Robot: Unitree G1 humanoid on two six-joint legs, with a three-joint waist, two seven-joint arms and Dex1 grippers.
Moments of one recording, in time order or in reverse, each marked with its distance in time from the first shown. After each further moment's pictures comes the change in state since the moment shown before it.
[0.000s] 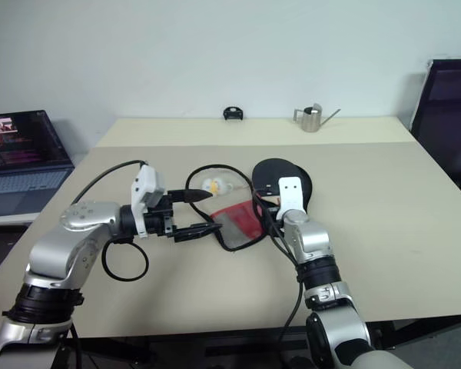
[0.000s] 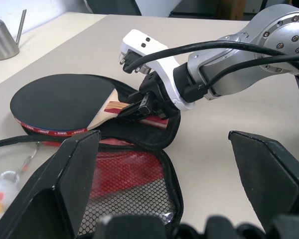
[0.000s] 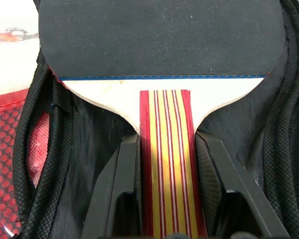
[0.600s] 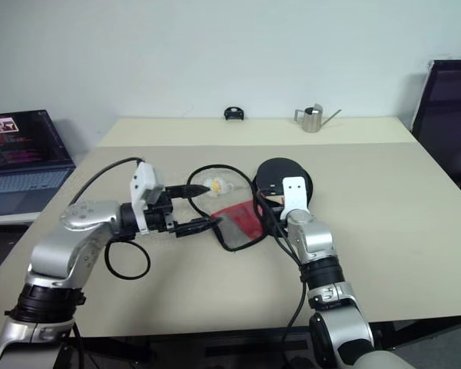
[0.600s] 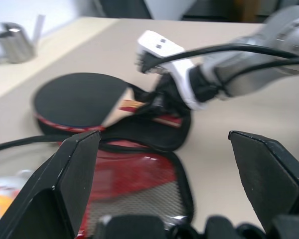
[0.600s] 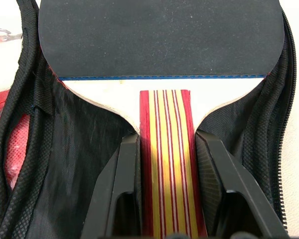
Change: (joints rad) left arm -0.009 -0.018 0.015 0.021 0.019 -0.035 0.068; right arm 0.009 -0.022 0.001 -0.007 -0.001 -0.003 -0.002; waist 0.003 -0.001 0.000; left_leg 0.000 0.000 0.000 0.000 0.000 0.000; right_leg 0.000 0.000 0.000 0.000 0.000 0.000
